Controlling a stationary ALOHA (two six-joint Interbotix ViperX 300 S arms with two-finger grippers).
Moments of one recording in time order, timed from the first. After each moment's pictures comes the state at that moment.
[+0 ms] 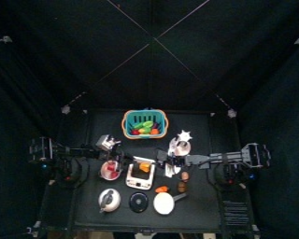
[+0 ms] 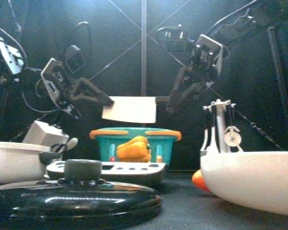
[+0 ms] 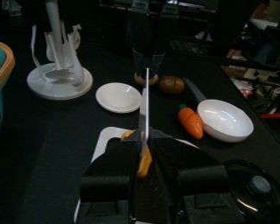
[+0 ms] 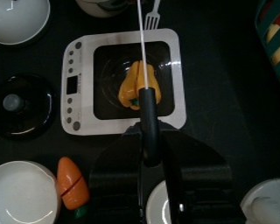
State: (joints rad) left arm 0.30 -0.11 1.09 0.52 -0.86 -0.45; right arm -0.07 -0.18 0.66 -0.16 0.27 0.30
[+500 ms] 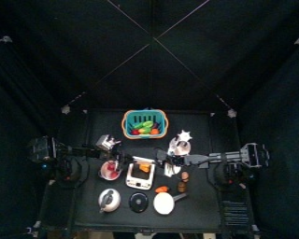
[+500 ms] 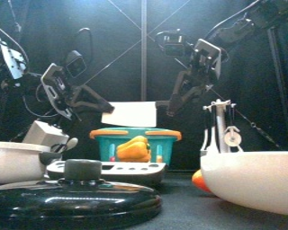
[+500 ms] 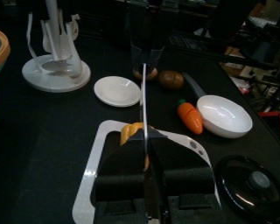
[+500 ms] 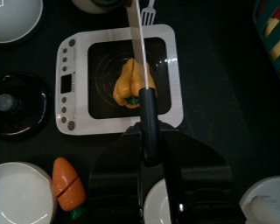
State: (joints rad) left arm 0.33 -0.07 1.08 0.56 -0.88 -0.48; right arm -0.08 -0.16 0.66 -0.16 0.27 0.31
